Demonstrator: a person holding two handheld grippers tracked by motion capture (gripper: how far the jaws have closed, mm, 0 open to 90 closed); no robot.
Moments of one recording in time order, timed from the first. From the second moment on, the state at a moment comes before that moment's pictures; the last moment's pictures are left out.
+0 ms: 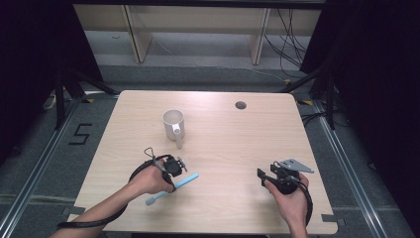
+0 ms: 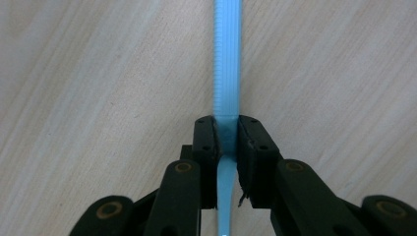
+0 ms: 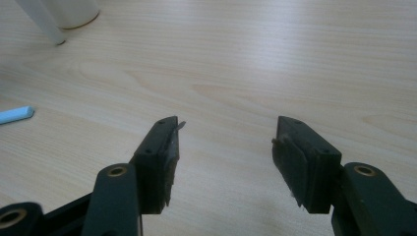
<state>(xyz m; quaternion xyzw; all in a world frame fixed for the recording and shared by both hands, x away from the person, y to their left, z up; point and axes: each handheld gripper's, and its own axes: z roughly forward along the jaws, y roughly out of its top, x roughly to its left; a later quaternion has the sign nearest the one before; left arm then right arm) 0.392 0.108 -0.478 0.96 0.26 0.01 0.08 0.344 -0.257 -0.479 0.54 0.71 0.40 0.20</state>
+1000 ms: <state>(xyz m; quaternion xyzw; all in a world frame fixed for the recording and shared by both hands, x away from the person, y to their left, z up) 0.378 0.117 -0.448 0.98 0.13 0.03 0.11 0.340 -0.199 -0.473 0.32 0.84 0.41 0.14</state>
